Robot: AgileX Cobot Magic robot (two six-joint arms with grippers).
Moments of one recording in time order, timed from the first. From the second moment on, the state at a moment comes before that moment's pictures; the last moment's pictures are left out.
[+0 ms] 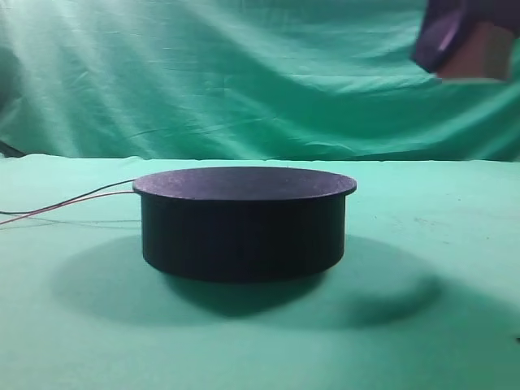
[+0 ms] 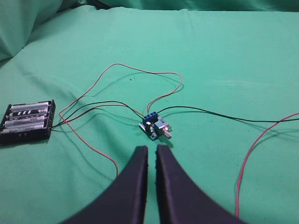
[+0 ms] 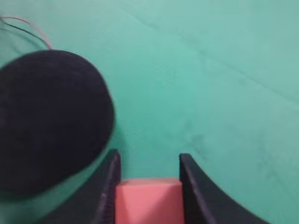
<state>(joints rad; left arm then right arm) 0.03 -0.02 0.03 0.09 0.36 -0.08 0.39 1.41 -0.63 0.18 0.39 -0.20</state>
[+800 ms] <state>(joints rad) 0.03 -0.02 0.03 0.09 0.36 -0.08 0.39 1.15 -0.66 0.16 0.63 -0.10</state>
